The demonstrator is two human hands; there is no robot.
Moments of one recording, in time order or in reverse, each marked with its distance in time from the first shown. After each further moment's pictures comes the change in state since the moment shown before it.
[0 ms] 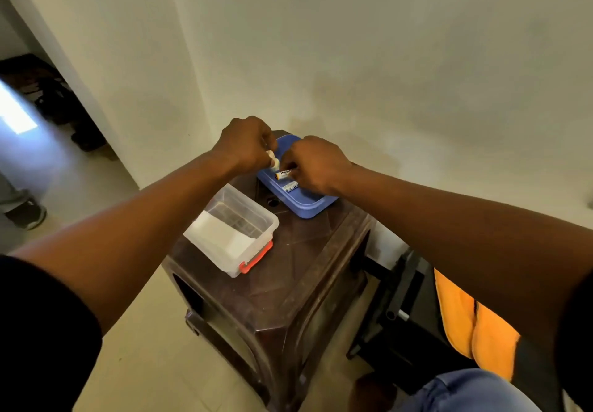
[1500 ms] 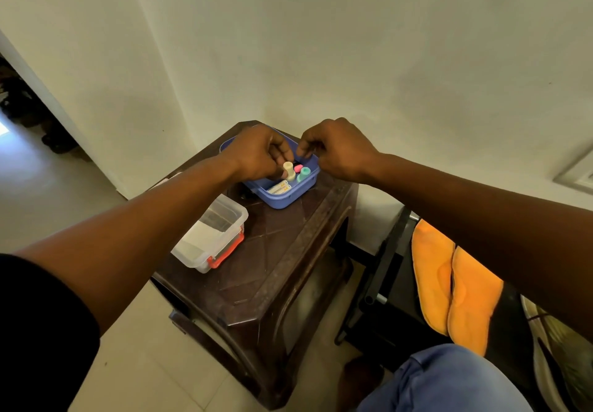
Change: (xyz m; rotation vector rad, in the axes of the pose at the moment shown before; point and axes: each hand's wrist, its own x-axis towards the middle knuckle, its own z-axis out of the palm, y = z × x) left_hand -0.004 0.040 0.044 -0.150 -0.218 0.163; right_hand -0.053 0.065 -0.019 0.305 0.095 0.107
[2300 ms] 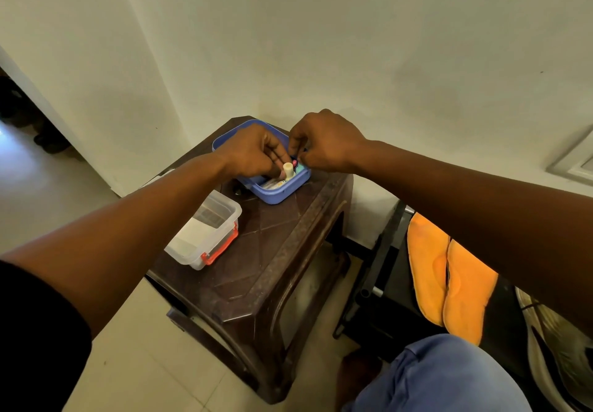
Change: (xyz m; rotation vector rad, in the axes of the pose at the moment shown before) left_hand 0.001 -0.004 0.004 -0.092 -0.107 0.042; right_hand 0.005 -0.014 -0.005 -0.114 -0.089 0.034
